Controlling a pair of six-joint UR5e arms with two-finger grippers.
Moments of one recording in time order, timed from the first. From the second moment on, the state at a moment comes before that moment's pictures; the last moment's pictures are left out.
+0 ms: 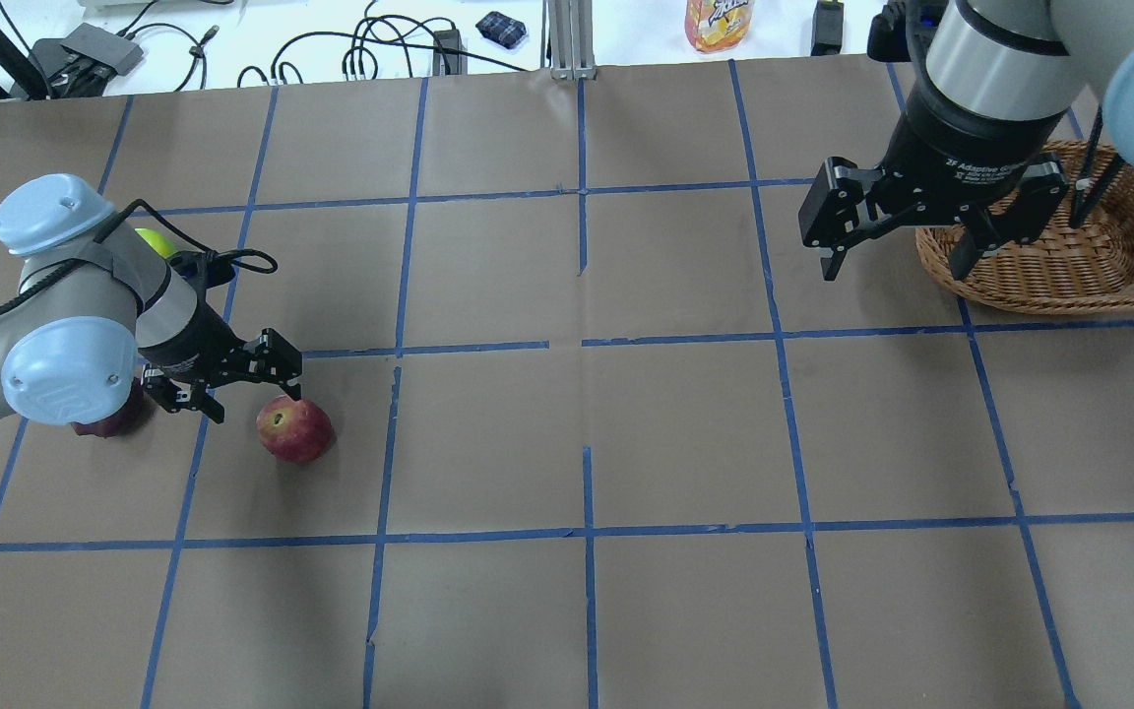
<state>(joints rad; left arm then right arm) -1.25 -1.72 -2.06 -1.11 1.51 0.10 1.59 -1.65 1.58 -1.43 -1.59 0.09</state>
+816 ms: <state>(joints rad) -1.27 -1.75 -2.16 -1.03 1.48 0.10 1.59 -1.65 1.58 -1.43 -1.60 0.09</state>
